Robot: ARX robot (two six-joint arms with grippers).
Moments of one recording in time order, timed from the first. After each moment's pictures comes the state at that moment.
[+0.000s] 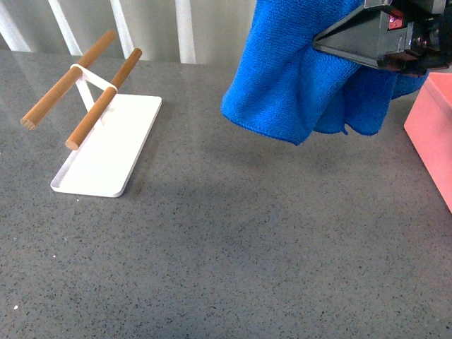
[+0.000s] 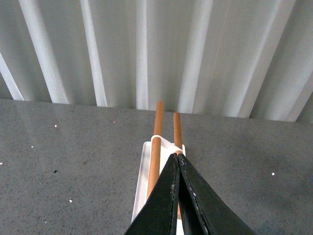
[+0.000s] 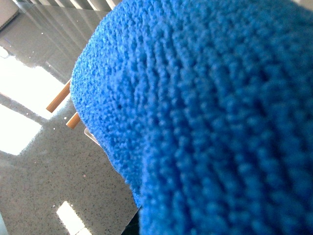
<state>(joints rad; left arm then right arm) -0.08 1.04 0.17 0.86 -0.08 -0.01 0.23 1.62 0.80 0.34 -0.50 0.15</state>
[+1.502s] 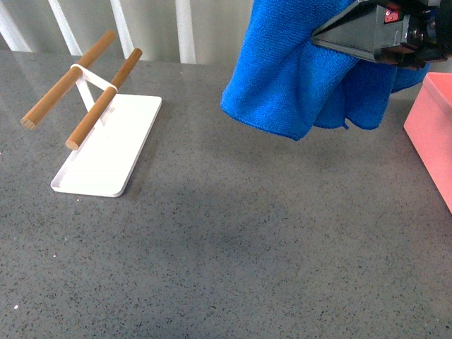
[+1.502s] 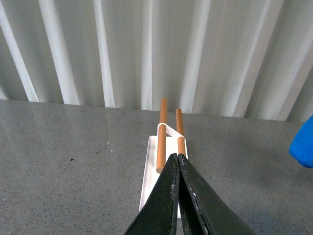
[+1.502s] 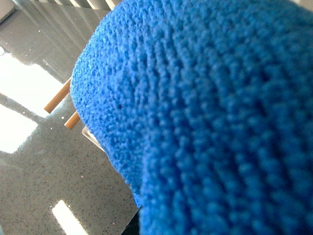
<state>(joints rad) 0.00 0.28 0.02 0.28 0.00 -0.01 0.24 1.62 0.82 0.32 -0.49 0.14</state>
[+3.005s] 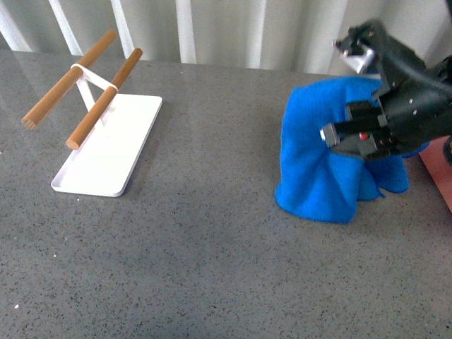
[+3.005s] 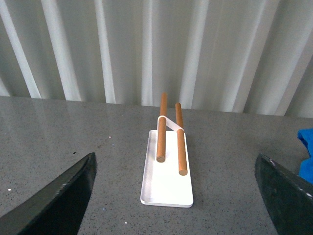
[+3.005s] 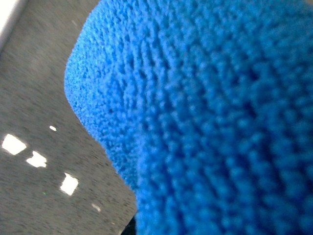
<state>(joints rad) 0.00 0.00 0.02 0.00 0.00 0.00 0.21 1.94 1.03 -0.12 -0.22 -0.13</state>
